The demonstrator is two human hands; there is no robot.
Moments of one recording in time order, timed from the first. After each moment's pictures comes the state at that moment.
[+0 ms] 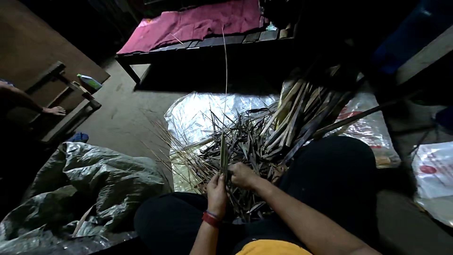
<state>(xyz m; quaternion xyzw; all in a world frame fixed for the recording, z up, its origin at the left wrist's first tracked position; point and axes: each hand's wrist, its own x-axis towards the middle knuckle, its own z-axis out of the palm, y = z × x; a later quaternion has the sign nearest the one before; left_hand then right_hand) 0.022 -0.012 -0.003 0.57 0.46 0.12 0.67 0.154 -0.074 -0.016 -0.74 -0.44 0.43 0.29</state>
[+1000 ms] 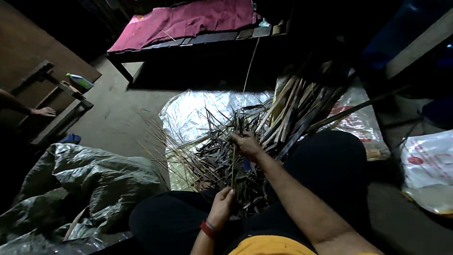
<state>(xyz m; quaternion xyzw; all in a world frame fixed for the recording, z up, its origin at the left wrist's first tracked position) -0.007 -0.030 -0.013 0.60 0.37 -0.08 0.71 0.204 -0.067 -0.001 -0.67 -0.10 0.42 0.61</state>
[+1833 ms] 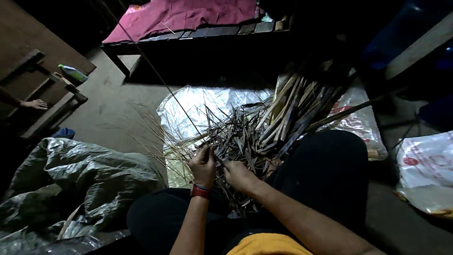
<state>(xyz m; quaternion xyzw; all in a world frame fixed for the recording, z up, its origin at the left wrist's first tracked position) 0.058 0.039 -0.022 0.80 0.26 0.36 0.40 0.132 -0.074 0.038 -0.78 -0.33 0.48 0.23</state>
